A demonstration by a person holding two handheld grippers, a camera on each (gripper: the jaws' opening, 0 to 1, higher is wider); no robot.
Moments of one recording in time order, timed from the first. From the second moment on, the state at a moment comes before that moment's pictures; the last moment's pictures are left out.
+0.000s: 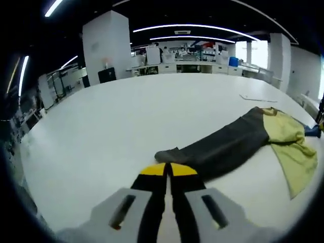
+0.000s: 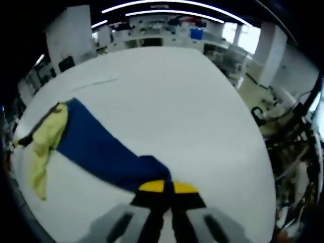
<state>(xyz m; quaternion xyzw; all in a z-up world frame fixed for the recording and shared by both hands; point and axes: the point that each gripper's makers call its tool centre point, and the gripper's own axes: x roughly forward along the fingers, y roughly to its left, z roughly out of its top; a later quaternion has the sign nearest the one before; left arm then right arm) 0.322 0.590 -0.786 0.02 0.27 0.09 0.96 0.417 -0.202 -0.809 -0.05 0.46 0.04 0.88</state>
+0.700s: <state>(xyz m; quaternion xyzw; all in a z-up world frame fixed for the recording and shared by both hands) 0.313 0.495 -0.762 0.05 0.23 -0.04 0.97 0.408 -0.102 -0.802 -0.04 0.41 0.17 0.90</state>
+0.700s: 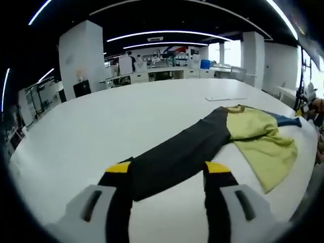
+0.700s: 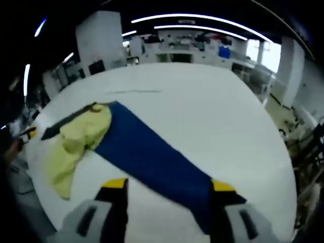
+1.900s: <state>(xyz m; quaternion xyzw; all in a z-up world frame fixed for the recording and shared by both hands) 0.274 0.325 -0.816 0.03 0.27 -0.24 0.93 0.313 0.092 -0.835 -0.03 0.41 0.35 0.84</state>
